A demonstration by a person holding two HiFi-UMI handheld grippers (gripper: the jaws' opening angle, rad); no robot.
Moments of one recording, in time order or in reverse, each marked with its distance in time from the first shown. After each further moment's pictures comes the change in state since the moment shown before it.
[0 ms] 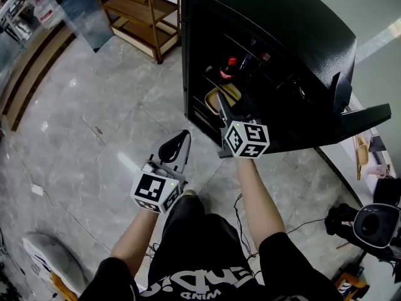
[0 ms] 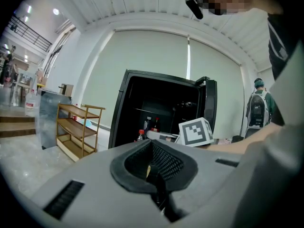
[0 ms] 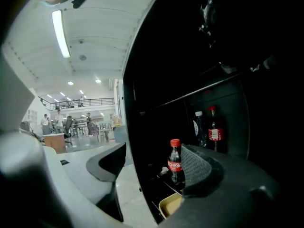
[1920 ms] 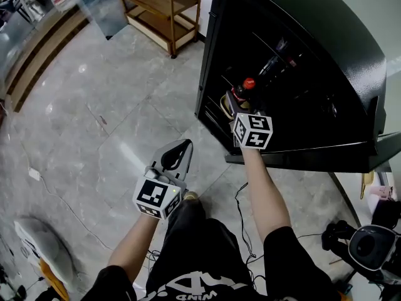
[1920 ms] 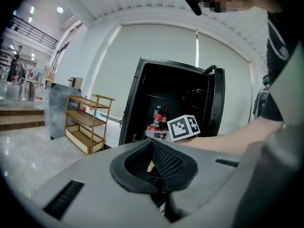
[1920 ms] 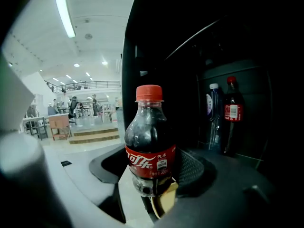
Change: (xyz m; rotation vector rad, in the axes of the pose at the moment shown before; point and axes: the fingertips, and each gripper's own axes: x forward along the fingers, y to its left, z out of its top) left arm -0.011 0.036 -0.061 -0.043 0.058 0.076; right arm 0.068 -0.011 -0.084 -0.117 0.193 0.045
